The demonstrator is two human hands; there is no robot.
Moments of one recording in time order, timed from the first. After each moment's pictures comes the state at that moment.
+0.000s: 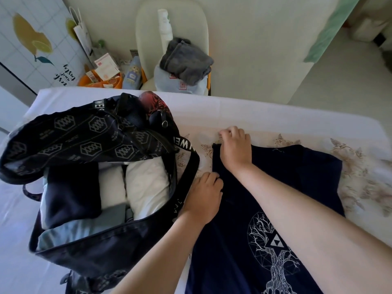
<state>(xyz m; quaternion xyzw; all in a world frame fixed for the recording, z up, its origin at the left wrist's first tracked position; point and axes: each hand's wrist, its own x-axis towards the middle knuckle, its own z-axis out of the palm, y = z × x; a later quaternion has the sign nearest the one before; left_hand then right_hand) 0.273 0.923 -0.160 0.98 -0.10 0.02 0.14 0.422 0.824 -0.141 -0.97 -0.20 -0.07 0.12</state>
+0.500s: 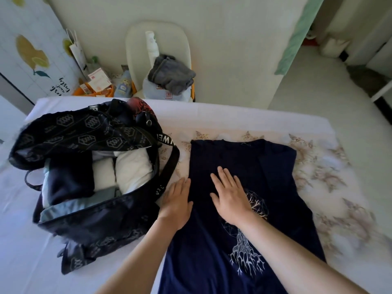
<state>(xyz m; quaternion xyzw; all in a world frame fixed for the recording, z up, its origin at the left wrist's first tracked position) 0.200 0.908 -0.138 0.98 0.03 -0.16 0.09 0.255 0.713 -0.138 -0.96 -0.25 0.11 0.08</state>
